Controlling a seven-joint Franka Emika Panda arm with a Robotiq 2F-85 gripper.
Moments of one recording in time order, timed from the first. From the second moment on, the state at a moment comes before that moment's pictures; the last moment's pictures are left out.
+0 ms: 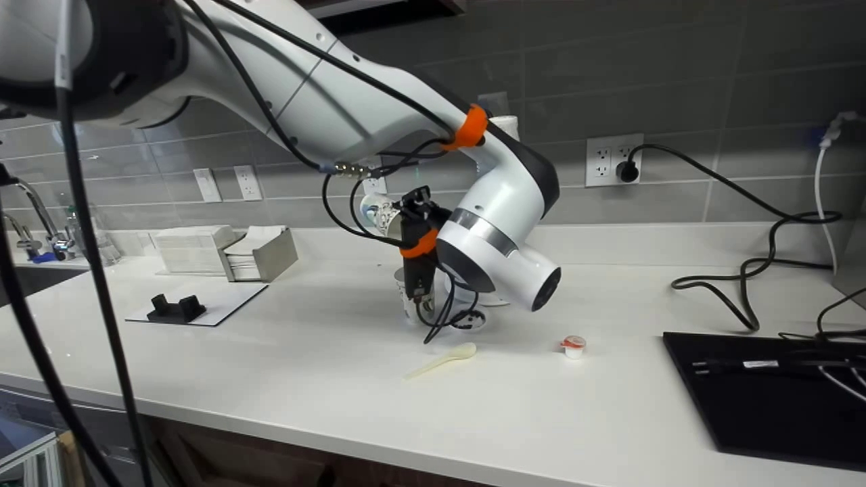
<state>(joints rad) -0.39 0.84 -0.09 -1.57 1.52 1.22 -0.85</state>
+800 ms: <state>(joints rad) -0.39 0.89 -0.09 -1.57 1.59 1.14 -0.85</state>
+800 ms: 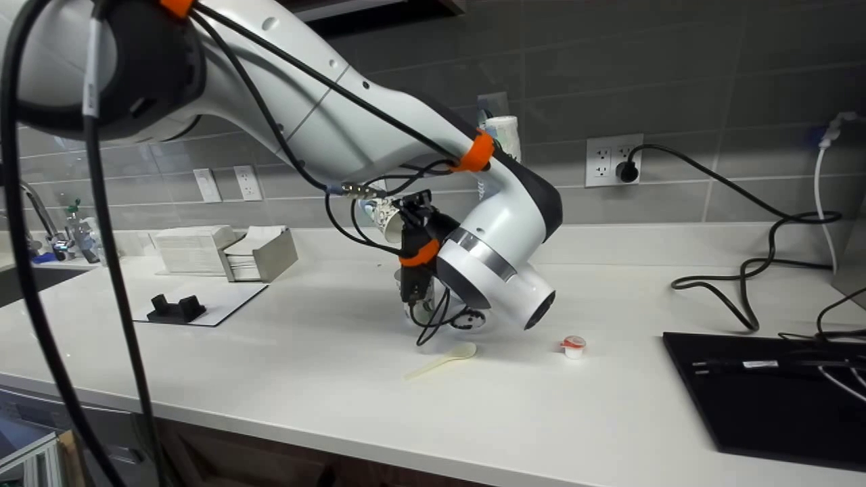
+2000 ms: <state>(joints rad) -0.26 0.76 -0.19 -1.57 1.53 1.27 -0.76</state>
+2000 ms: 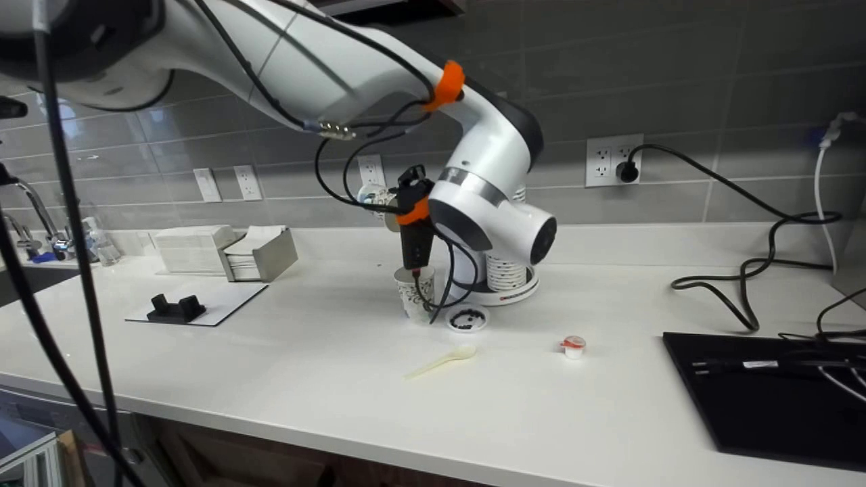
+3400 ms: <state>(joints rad) 0.05 0.29 -0.04 -1.95 0.79 2.13 -0.68</state>
